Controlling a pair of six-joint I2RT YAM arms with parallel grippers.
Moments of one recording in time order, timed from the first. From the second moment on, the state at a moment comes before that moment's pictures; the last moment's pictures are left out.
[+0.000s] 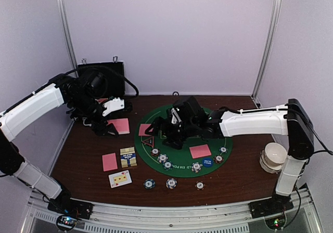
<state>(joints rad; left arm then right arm) -0.55 1.42 1.40 -1.10 0.27 0.76 0.96 1.80 1.27 -0.08 -0.24 1.12</state>
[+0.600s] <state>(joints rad) -0.54 1.42 1.41 -1.11 0.27 0.75 1.00 1.99 1.62 0.02 -0.43 1.03</state>
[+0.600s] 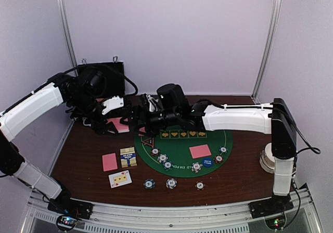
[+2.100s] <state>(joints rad) -0.55 1.42 1.42 -1.14 0.28 0.74 0.95 2.18 1.70 0.23 -0.62 1.18</state>
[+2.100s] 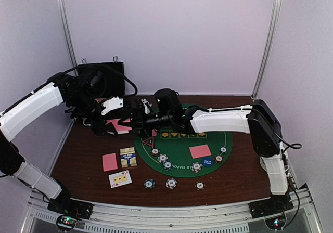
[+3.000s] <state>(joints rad) -0.54 1.42 1.42 -1.14 0.28 0.74 0.96 2.13 1.73 0.07 -0.68 1.12</state>
